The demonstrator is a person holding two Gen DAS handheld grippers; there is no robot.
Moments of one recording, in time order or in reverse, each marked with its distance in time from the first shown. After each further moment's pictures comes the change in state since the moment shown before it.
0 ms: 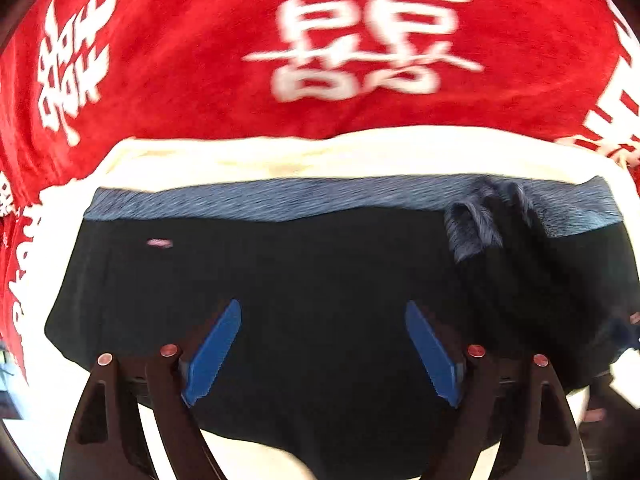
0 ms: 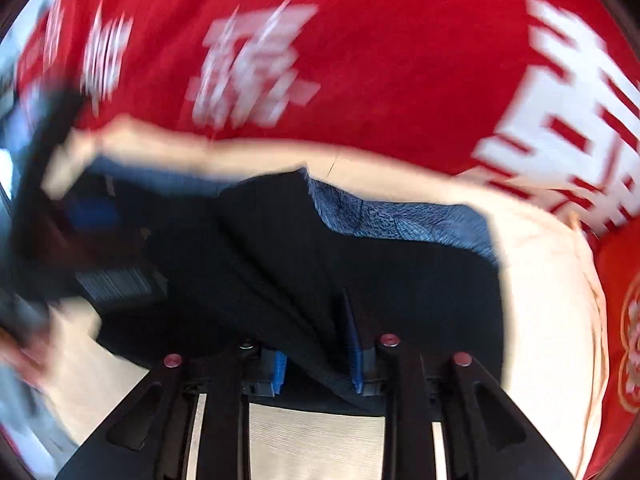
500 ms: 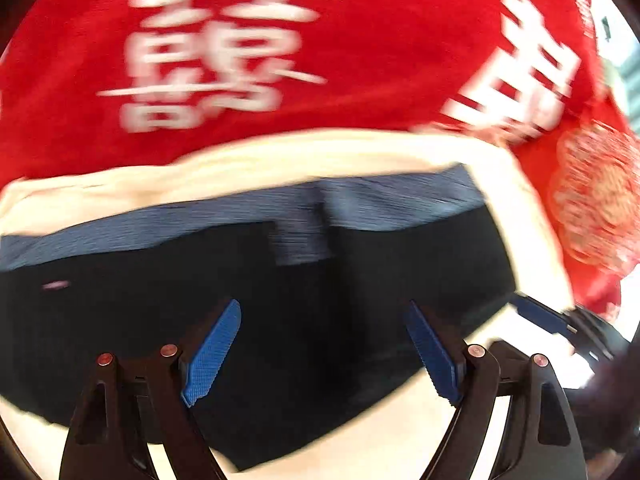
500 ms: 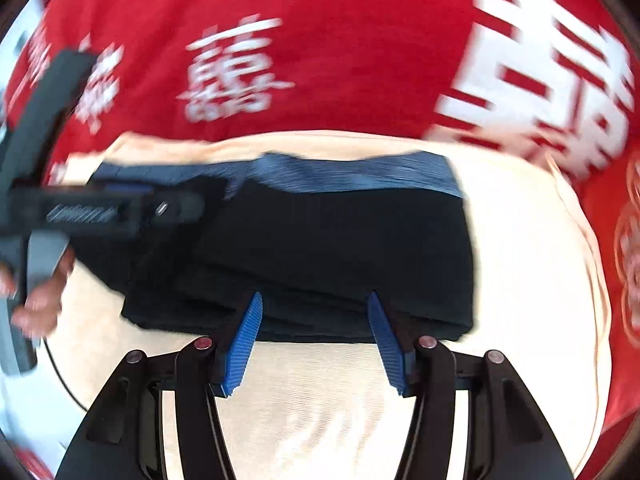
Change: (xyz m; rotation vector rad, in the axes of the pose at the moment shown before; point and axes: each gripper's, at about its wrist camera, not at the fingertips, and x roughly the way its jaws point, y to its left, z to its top) left arm -0.039 -0.055 0.014 0.162 0.082 -0.486; right arm -0.058 -0.049 -0.034 0.226 0.011 0.074
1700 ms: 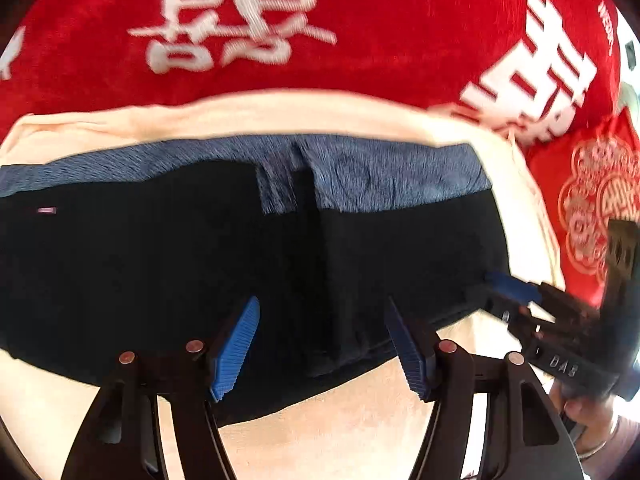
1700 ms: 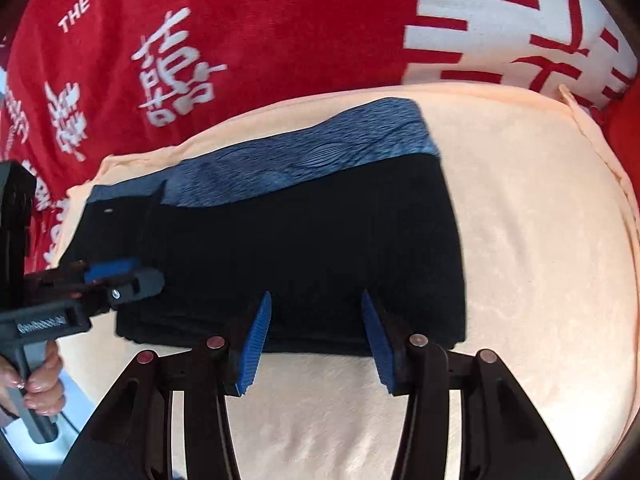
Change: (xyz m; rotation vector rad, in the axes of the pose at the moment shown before) left arm -0.013 0.010 -0.039 -0.144 -0.001 0.045; right arm 0.044 -0.043 0.017 0.118 0.118 0.155
